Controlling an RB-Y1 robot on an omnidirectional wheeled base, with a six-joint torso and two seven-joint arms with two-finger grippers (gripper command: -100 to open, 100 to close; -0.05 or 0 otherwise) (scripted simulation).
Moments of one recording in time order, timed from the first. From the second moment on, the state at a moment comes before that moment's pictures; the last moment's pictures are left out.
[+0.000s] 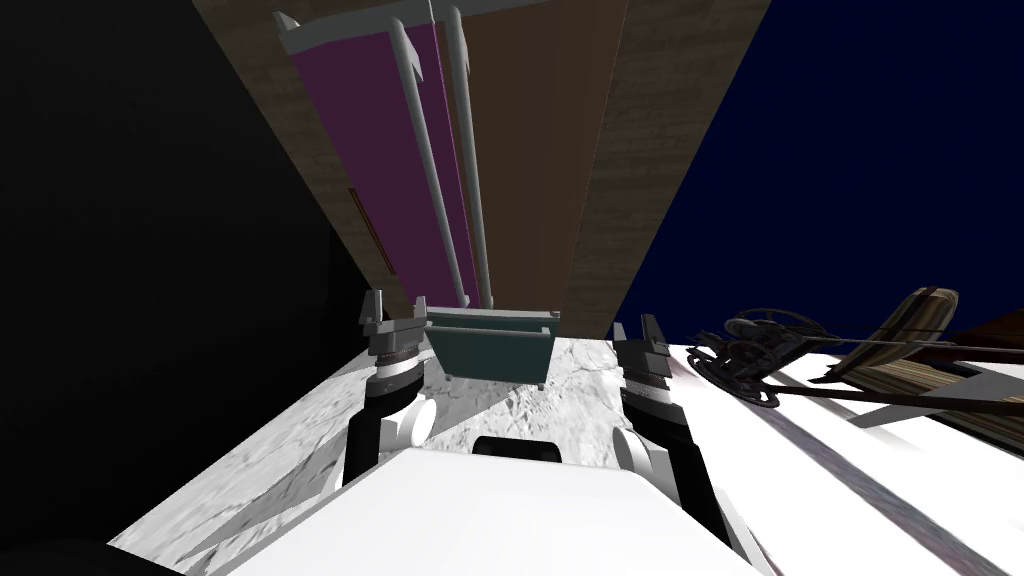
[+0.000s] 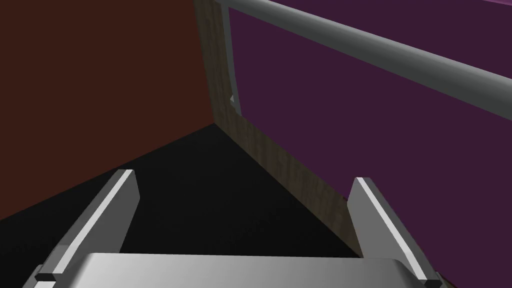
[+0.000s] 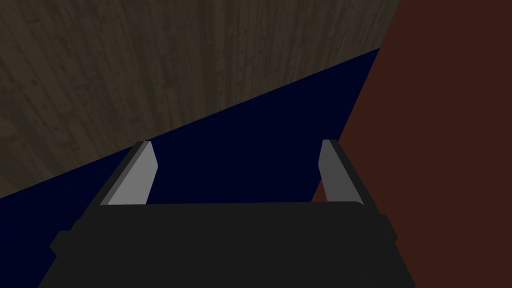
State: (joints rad) left arm 0.47 -0.03 -0.02 -2.36 0.09 -0.59 -0.03; right arm 0.53 0.04 -0.07 -2.25 -0.01 -0.46 -0.09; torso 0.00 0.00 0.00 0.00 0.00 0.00
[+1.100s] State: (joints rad) left arm 0.46 -0.01 -0.02 -2.35 0.09 -0.59 -0.03; right arm 0.53 0.04 -0.07 -2.25 -0.01 -0.46 -0.09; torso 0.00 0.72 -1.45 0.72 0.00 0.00
